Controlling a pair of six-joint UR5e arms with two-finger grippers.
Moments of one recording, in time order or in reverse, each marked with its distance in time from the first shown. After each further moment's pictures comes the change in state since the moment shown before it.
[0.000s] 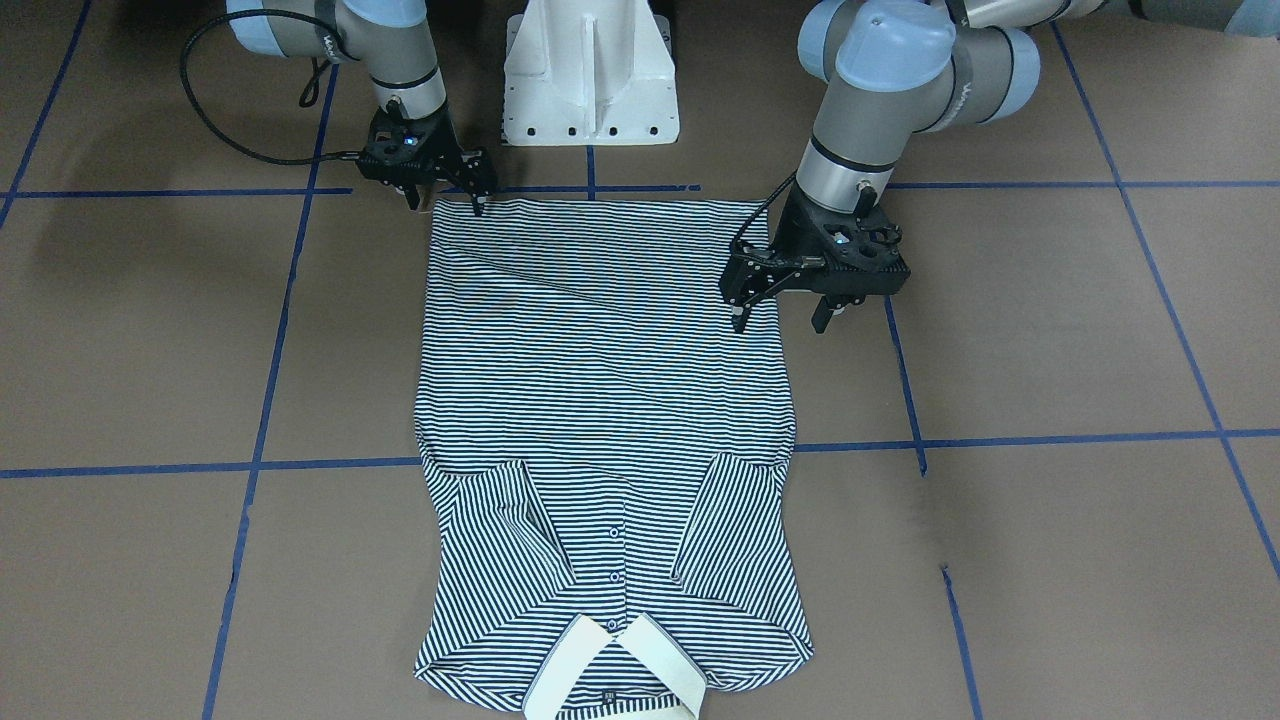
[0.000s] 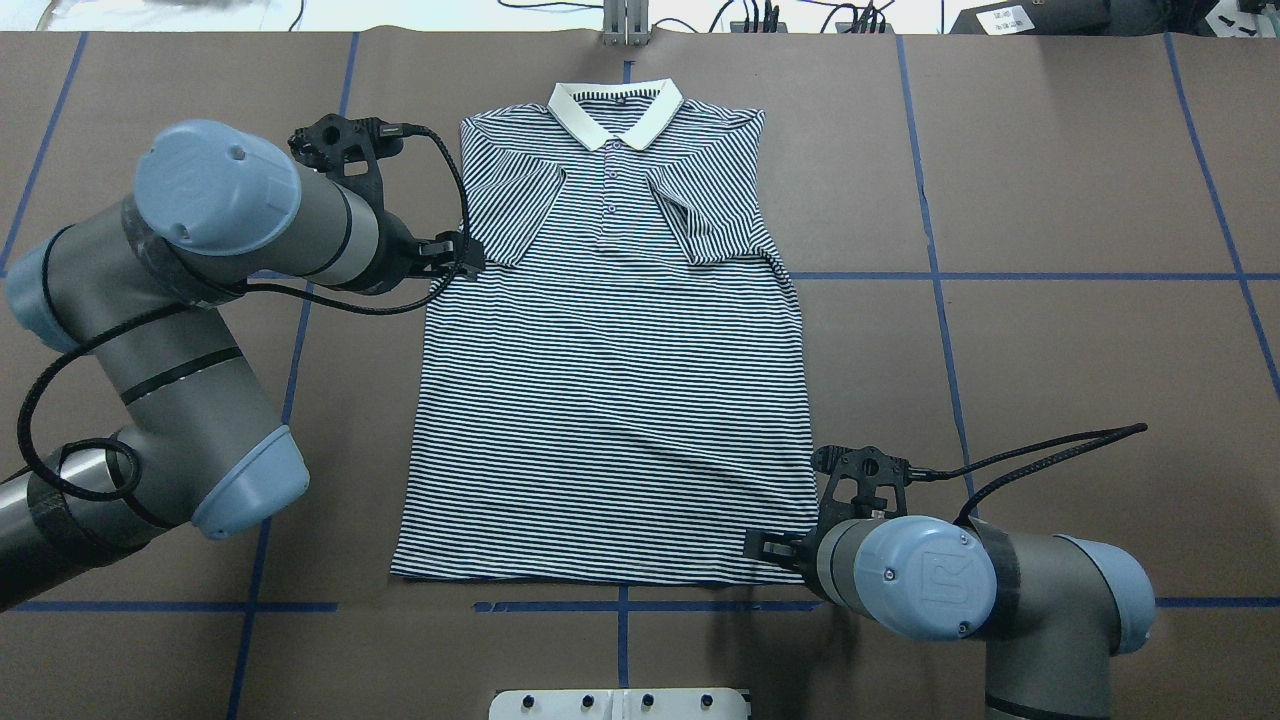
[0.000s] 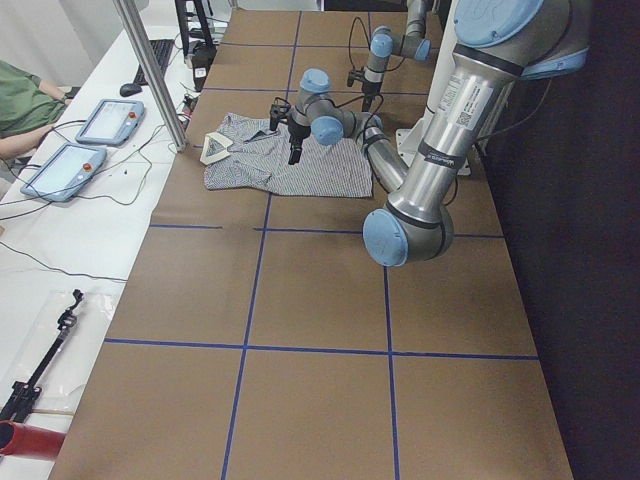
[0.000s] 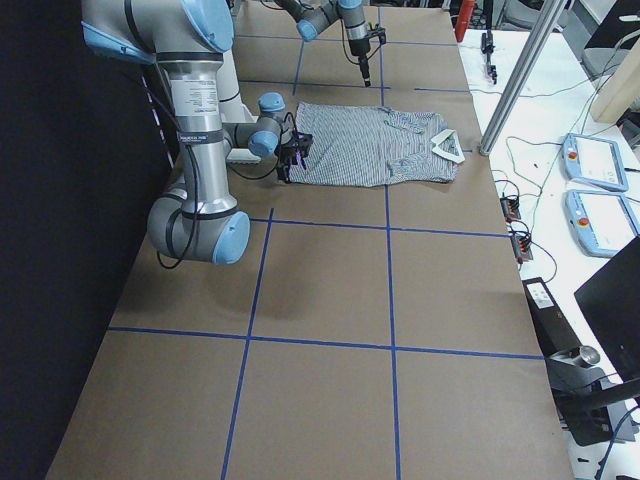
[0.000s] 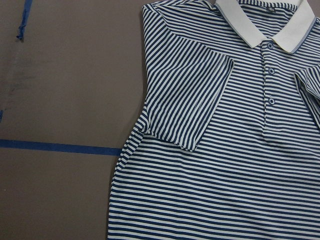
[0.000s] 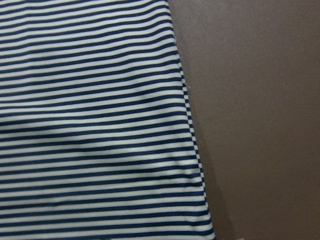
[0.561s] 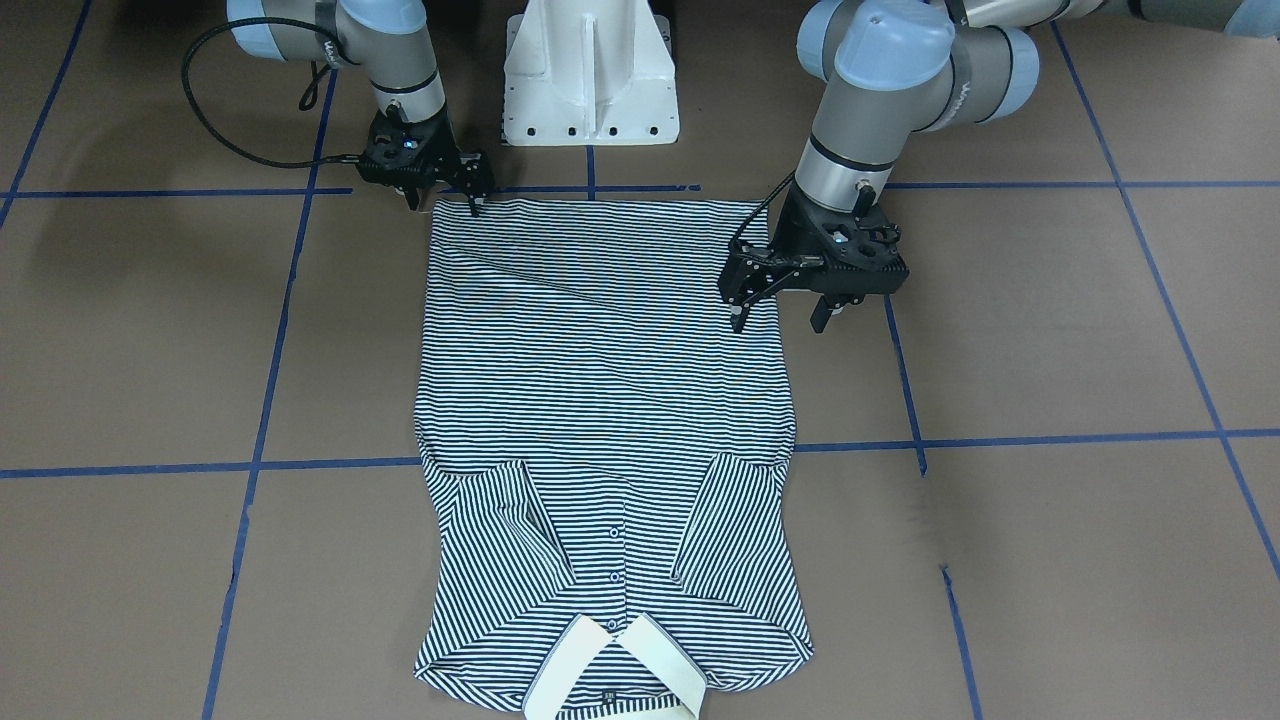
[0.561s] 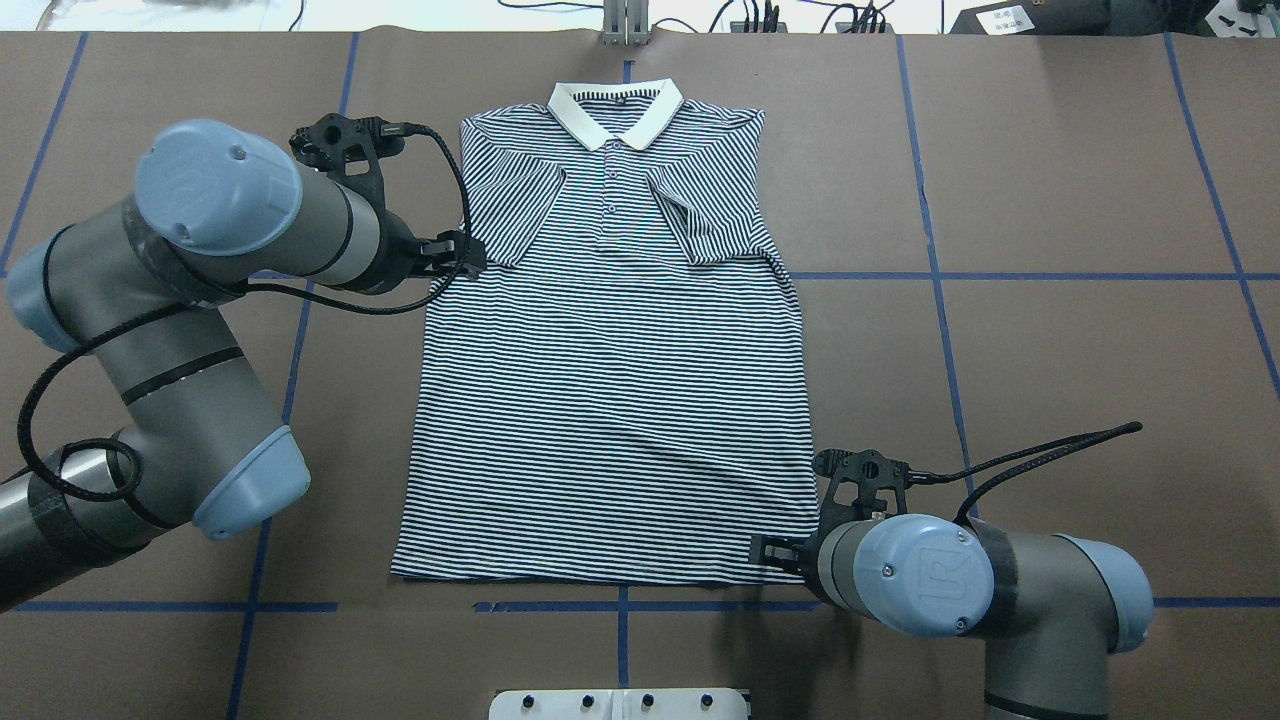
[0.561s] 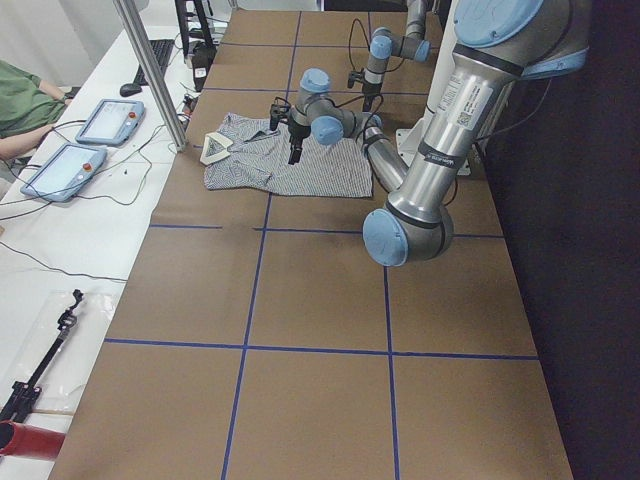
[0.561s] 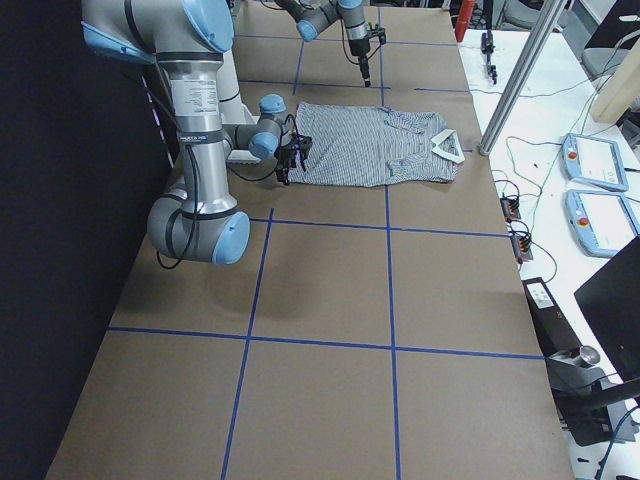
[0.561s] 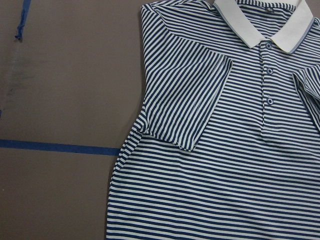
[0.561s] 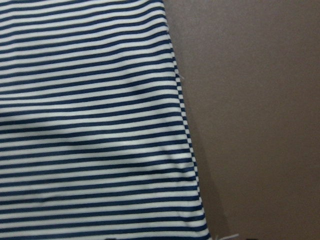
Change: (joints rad) left arm 0.000 -0.001 -0.001 0.000 0.001 0.000; right arm 0.002 -0.002 -0.007 -0.001 0.024 0.000
